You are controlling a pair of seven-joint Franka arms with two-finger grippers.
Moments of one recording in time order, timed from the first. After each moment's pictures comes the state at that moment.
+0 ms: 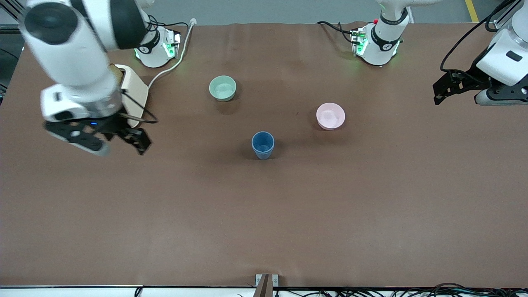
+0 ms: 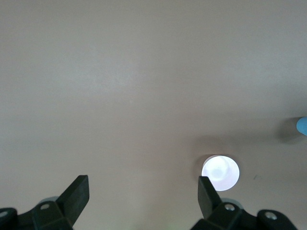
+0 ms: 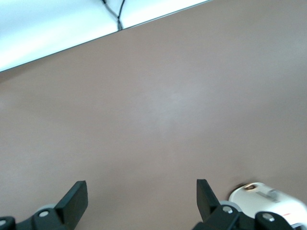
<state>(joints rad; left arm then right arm) 0.00 -0.04 -0.16 -1.55 0.04 1.54 -0.13 0.06 0.17 0.29 -1.45 -0.26 1.71 0.74</state>
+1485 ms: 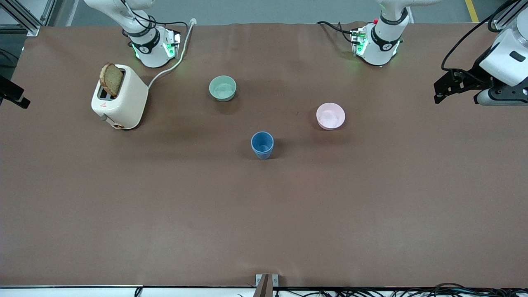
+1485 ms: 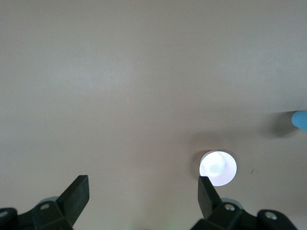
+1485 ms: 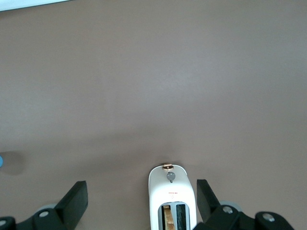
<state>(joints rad) 0.01 -0.04 -0.15 -1.55 0.01 1.53 -0.10 -0.01 -0.01 -0.10 -1.45 -0.01 1.49 0.05</state>
